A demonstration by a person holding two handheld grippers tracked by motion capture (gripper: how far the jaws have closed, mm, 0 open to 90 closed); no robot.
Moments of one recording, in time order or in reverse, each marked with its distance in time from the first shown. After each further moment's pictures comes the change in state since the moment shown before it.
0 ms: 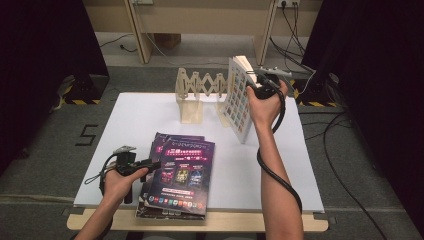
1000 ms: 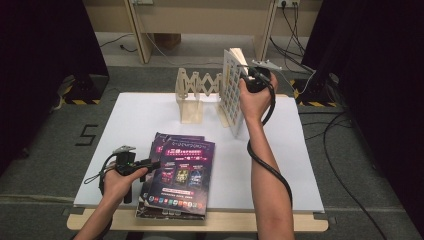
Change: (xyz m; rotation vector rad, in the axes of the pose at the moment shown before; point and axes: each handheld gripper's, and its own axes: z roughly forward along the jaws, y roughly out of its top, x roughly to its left) left arm 0.002 0.000 0.000 0.004 0.002 0.001; right arm 0.020 0.014 0.020 -0.085 -0.009 -0.007
